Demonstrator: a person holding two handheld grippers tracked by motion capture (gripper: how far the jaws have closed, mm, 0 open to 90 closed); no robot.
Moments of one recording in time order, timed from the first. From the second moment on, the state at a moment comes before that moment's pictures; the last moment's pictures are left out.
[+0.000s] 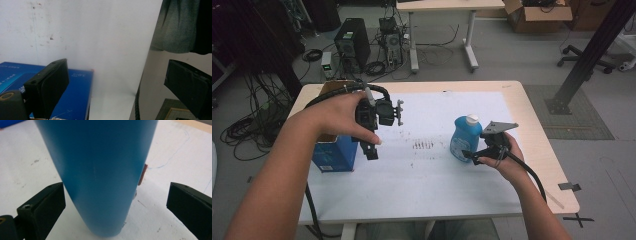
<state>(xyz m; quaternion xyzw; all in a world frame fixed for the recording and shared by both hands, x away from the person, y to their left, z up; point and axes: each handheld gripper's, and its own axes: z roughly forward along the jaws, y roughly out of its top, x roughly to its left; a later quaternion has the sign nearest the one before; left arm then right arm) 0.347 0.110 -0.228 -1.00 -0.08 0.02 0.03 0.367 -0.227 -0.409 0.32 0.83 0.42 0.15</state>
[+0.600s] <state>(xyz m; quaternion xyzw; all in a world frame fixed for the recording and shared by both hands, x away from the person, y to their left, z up) 0.347 0.108 -0.228 -1.00 -0.08 0.02 0.03 0.366 -0.215 -0.417 0.33 0.80 0.46 0.18</state>
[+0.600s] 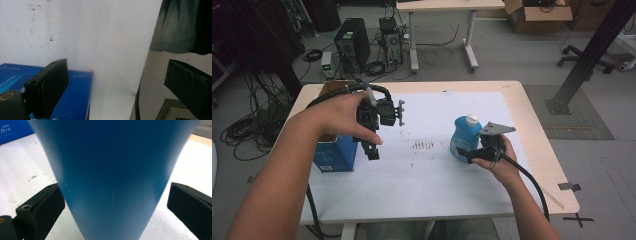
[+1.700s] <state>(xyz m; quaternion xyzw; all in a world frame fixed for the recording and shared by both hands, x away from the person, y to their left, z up) 0.347 0.108 -0.230 -1.00 -0.08 0.02 0.03 0.367 -0.210 -0.422 0.35 0.78 0.48 0.19</state>
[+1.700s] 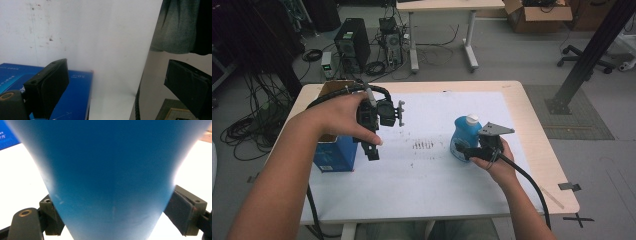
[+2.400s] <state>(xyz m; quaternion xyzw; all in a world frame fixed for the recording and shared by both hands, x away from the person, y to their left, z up) 0.348 0.106 -0.229 -1.00 -0.08 0.02 0.04 0.366 -0.208 -0.425 0.33 0.79 0.48 0.20</state>
